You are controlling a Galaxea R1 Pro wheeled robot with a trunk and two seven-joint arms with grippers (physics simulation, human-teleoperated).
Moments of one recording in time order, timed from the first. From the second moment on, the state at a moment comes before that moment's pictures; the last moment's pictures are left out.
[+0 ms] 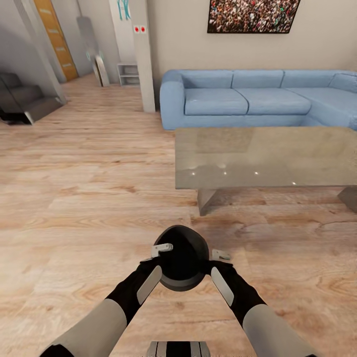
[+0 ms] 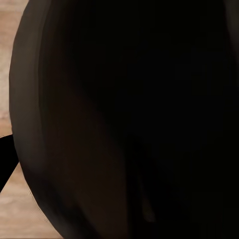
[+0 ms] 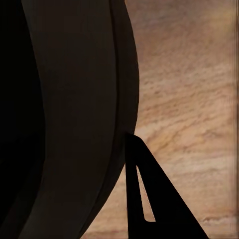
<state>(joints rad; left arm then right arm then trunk) -0.71 -0.17 -0.43 -0.64 0.61 0.35 0.41 -0.67 0.12 0.24 -0.66 -0.45 0.44 -0.31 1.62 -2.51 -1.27</state>
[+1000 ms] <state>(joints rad) -0.71 -0.17 -0.43 -0.64 0.61 0.35 0.41 -0.67 0.12 0.24 -0.66 -0.44 0.44 -0.31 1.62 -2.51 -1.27</state>
